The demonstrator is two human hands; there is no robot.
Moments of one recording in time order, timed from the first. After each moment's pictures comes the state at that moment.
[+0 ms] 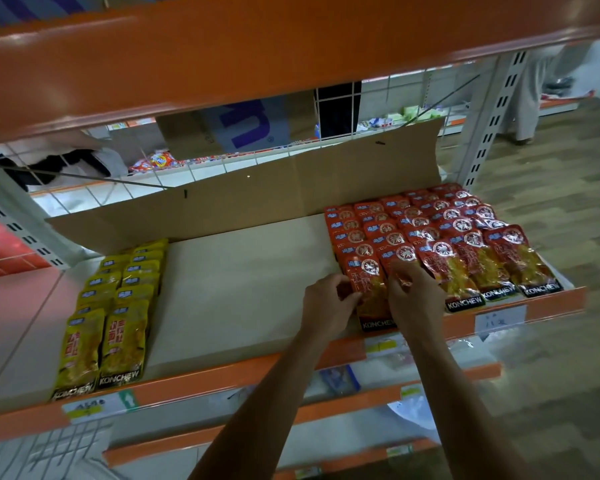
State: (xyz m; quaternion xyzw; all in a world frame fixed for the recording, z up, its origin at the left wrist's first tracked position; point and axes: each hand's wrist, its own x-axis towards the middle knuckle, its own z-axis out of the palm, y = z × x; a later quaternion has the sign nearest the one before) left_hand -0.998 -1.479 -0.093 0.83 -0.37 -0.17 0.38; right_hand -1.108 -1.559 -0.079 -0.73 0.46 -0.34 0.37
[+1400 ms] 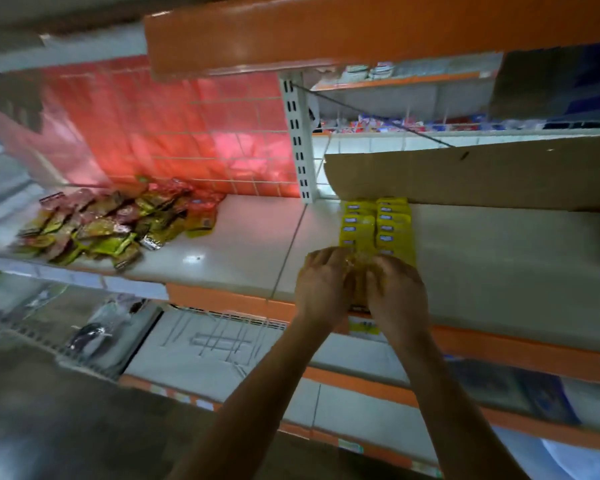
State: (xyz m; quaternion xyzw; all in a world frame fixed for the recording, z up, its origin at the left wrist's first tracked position) left_hand -0.809 -1.121 -0.064 0.91 -0.30 0.10 0.28; right_hand -0.876 -1.221 -0.067 -0.88 0.21 -0.28 0.32
